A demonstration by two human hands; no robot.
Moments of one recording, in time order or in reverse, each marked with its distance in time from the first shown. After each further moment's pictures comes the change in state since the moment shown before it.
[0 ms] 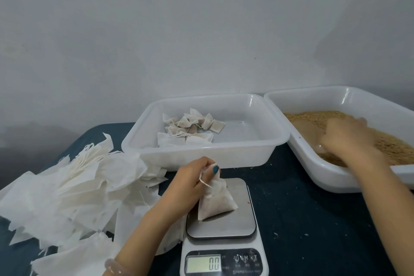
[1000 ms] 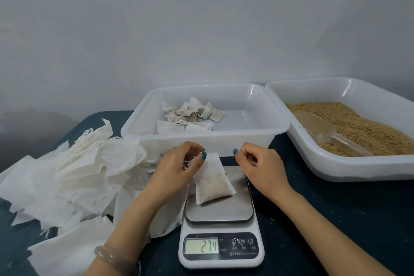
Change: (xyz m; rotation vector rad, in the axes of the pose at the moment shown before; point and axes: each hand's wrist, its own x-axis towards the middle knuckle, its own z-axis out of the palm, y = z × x) left_hand -0.005 -0.020 -0.013 0.085 0.074 -0.096; right_hand -0.104 -0.101 0.076 1.021 0.166 -0.619
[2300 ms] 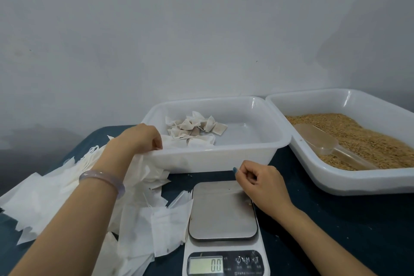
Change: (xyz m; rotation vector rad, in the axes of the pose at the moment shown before) left_hand 0.097 -0.019 -0.112 0.886 -0.376 -0.253; right_hand -0.004 -0.002 0.003 -0.009 -0.030 -0.031
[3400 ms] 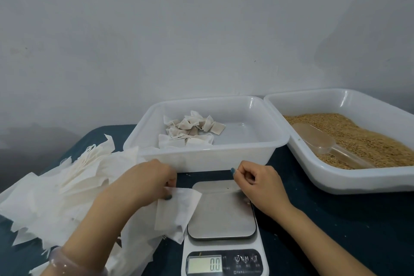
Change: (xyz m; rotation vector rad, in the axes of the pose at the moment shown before) left_hand -0.096 0.060 0.023 0.053 -0.100 0.132; right_hand -0.002 0.001 0.001 -0.023 -0.049 0.046
